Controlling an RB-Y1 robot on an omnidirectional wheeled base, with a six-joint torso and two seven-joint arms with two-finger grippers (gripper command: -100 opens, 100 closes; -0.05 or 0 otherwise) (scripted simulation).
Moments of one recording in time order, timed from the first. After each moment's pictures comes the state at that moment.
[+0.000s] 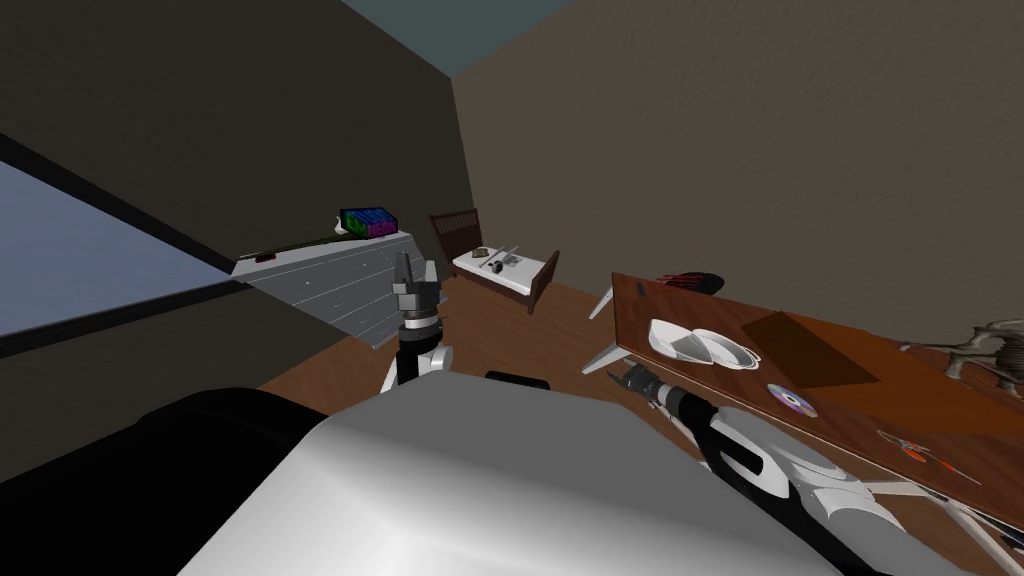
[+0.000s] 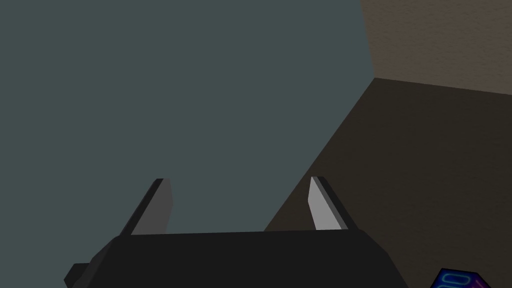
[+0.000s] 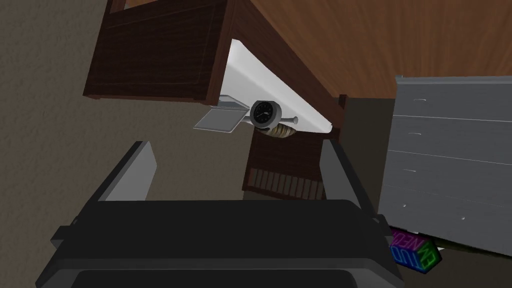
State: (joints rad) left arm 0.51 -0.05 0.02 -2.35 -0.09 -0.62 0.03; right arm 0.39 -1.09 0.28 -1.37 0.64 -0.49 0.45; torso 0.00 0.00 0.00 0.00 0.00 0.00
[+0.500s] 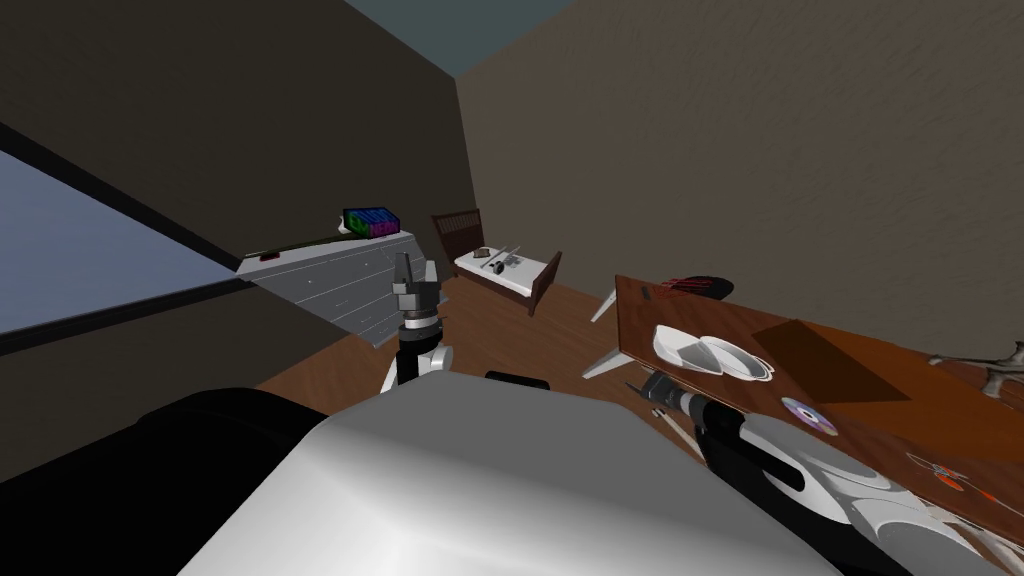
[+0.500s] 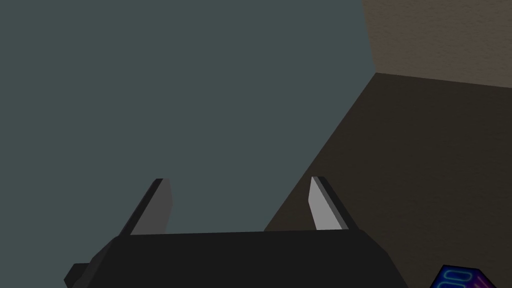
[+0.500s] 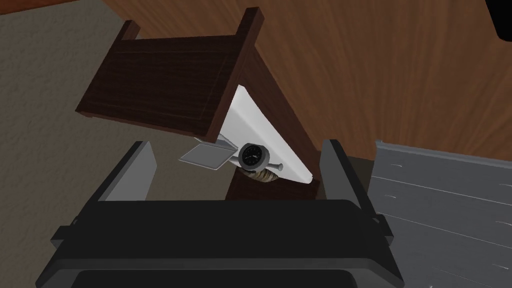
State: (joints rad) left arm 0.51 -0.05 0.02 -2.35 -0.09 -0.62 0.03; right arm 0.38 -1.17 0.30 -1.26 0.71 -0.50 0.51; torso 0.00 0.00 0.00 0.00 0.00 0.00
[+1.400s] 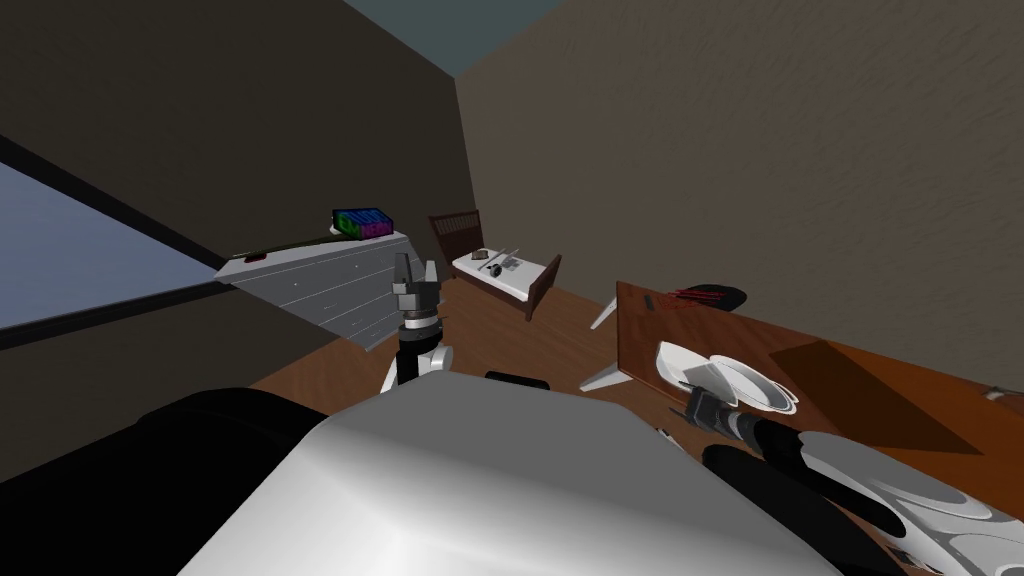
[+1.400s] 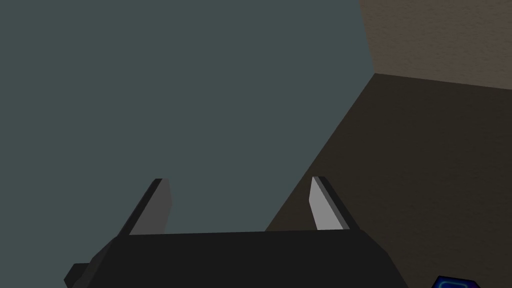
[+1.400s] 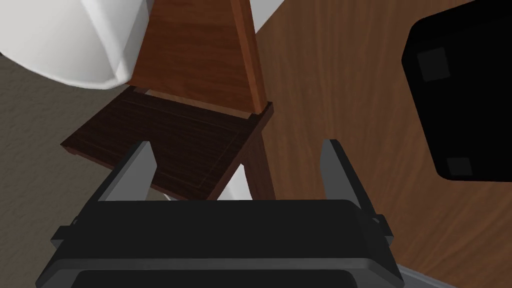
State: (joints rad) left arm 0.51 -0.05 0.02 -2.35 -0.09 -0.62 0.03; right arm 0.40 -1.30 0.33 -1.13 0.82 -0.45 0.61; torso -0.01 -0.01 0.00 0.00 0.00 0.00
